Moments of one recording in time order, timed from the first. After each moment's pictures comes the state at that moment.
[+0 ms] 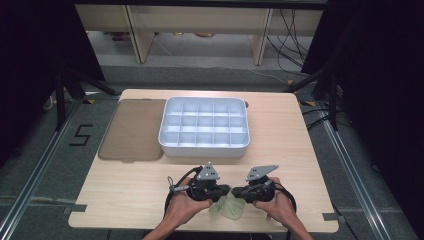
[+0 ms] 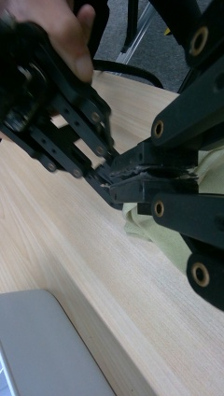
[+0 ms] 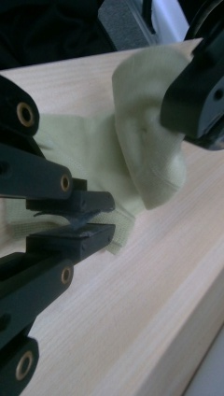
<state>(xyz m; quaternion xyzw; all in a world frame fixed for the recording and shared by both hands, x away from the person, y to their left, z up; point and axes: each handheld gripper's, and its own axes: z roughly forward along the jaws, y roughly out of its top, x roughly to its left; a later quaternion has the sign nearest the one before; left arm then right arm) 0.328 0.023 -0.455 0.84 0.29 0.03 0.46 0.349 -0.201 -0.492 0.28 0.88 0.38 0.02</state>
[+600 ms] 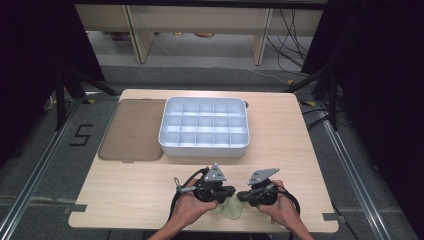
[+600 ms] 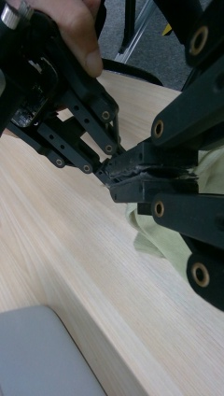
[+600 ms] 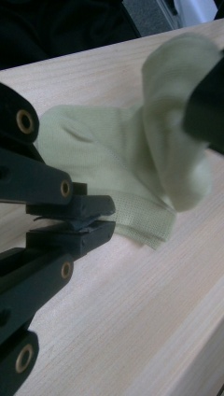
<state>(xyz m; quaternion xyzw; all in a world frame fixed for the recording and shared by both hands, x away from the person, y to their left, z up) 0.330 0.003 -0.463 0.84 0.29 0.02 0.46 0.342 -0.207 -0.498 0.29 0.89 0.34 0.02</state>
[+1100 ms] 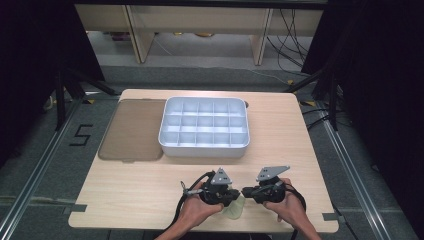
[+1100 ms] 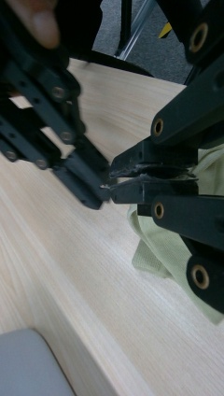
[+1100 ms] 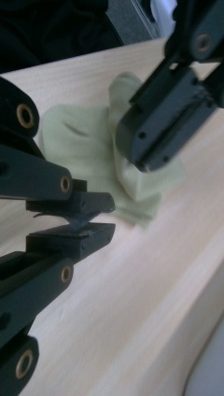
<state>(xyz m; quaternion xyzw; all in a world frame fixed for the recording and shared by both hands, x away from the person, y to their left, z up) 0.330 -0.010 -0.481 0.85 0.28 0.02 0.45 0.347 -0.228 -0.488 0.29 0.88 0.38 0.03</state>
